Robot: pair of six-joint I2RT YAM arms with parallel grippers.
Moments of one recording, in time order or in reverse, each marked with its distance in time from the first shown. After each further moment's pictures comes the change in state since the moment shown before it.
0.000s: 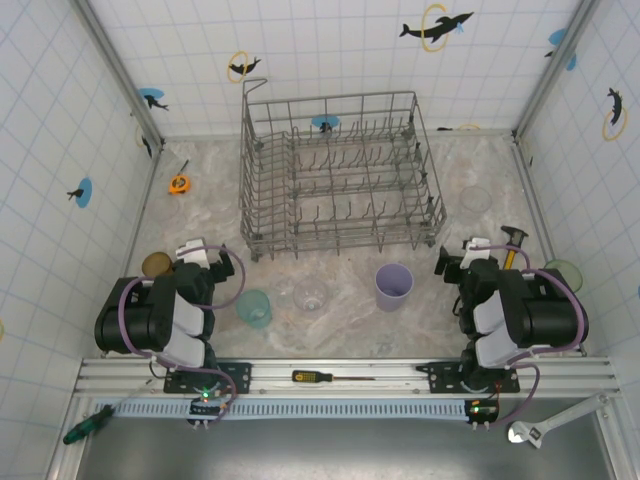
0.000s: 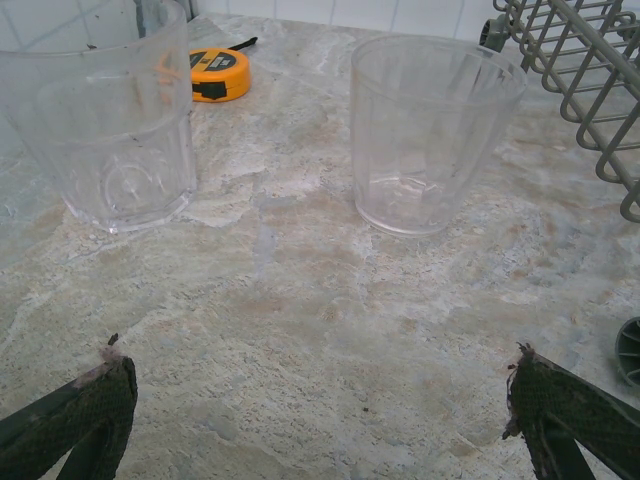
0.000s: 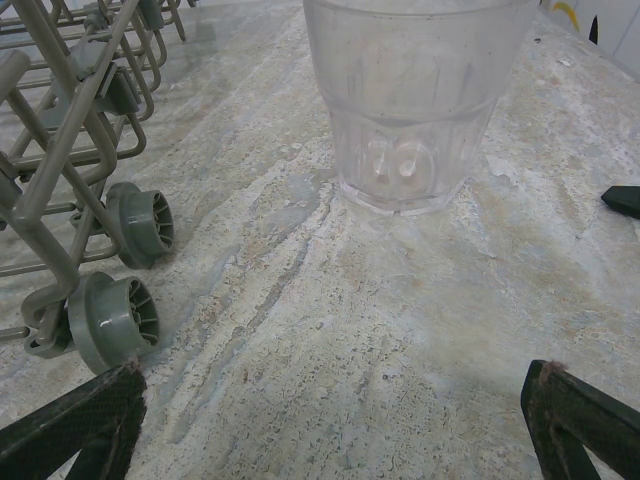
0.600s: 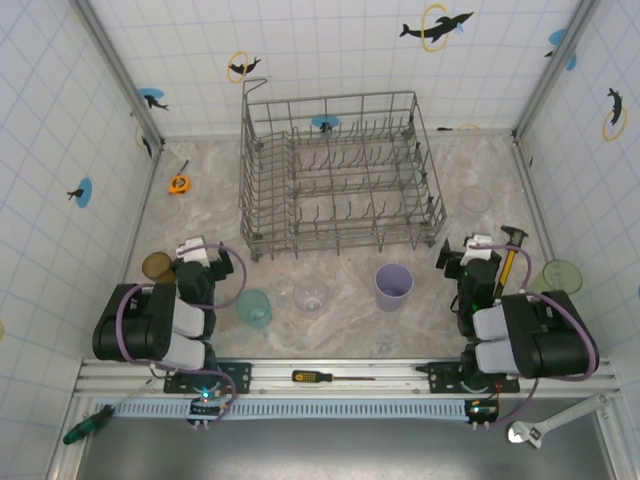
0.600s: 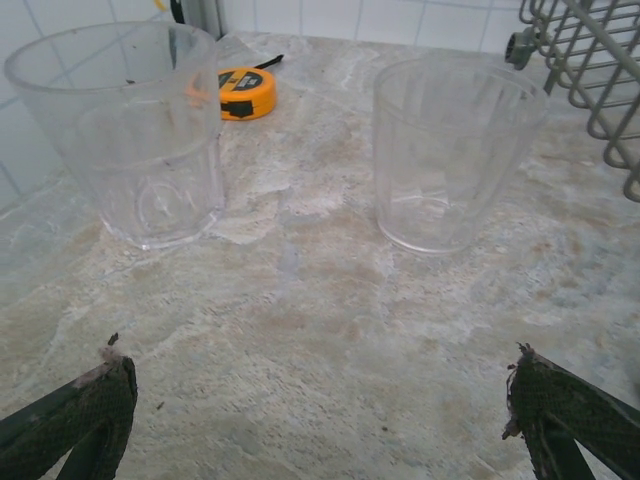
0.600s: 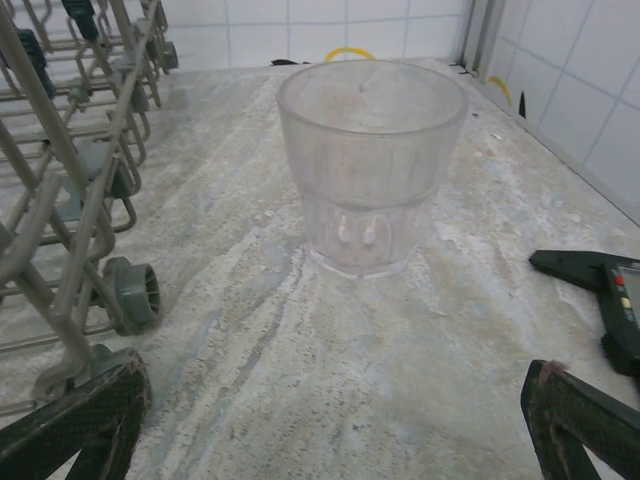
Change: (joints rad) left arm -0.040 -0.079 0.034 -0.106 -0.112 0.010; right arm 0.090 -0.186 0.001 -0.112 0.193 -0.011
